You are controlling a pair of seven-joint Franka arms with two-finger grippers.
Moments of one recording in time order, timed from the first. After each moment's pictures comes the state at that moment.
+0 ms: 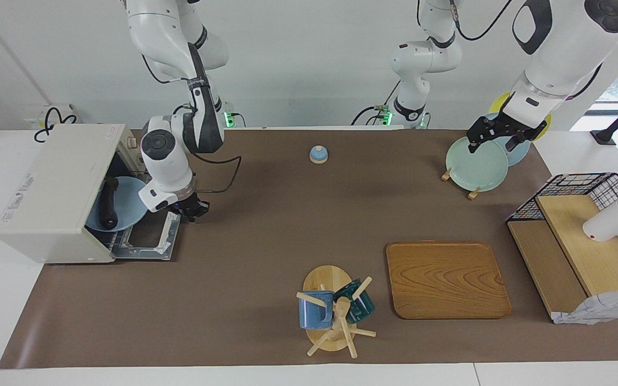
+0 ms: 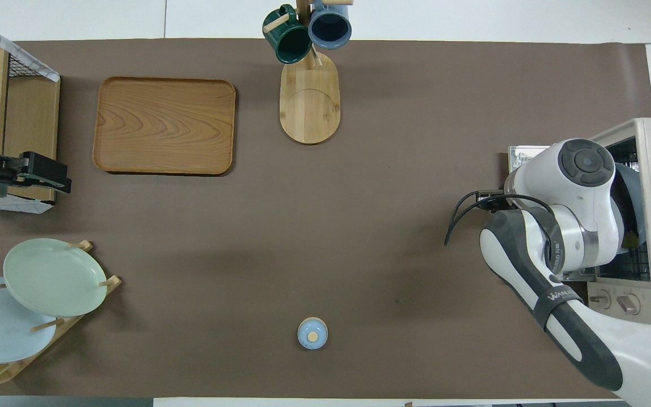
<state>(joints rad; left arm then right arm) 0.02 0.00 -0.11 -1.61 -0.02 1.52 -0.06 0.21 0.18 -0.13 -2.17 -0.07 2.29 0.20</state>
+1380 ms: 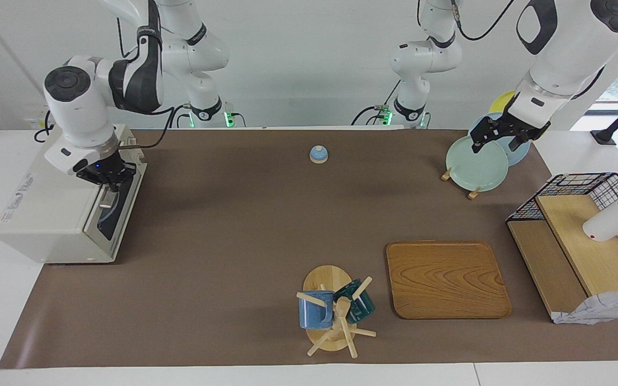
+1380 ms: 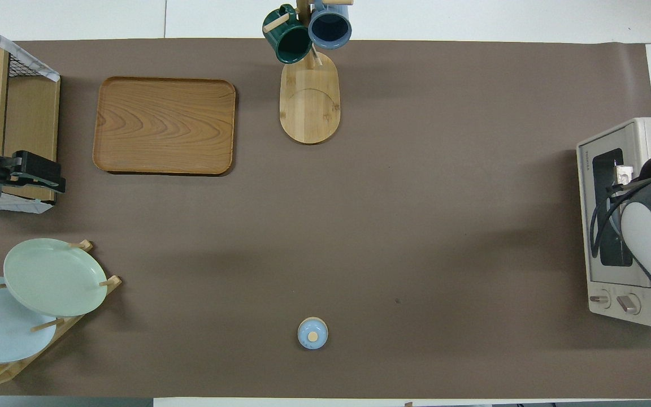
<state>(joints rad) 0.04 0.00 -0.11 -1.61 -0.02 1.52 -0.06 0.08 0.00 -0.23 -1.96 -0.21 1.91 -0.24</state>
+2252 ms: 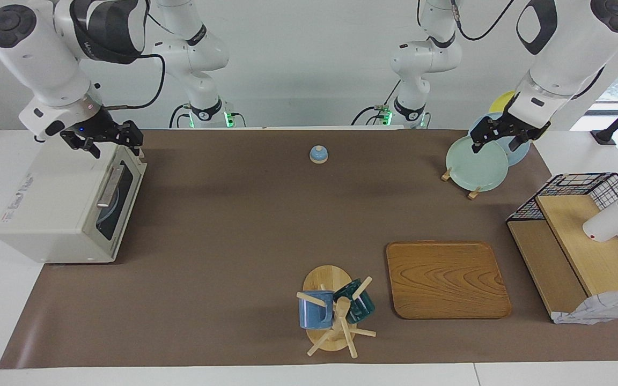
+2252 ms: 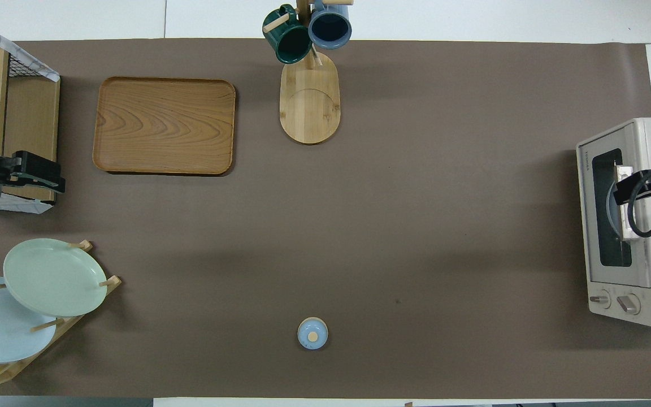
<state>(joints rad) 0.04 0.00 -0.11 -1.61 -0.02 1.52 -0.06 0.10 0.01 -0.20 -1.66 -0.05 1.52 -0.16</state>
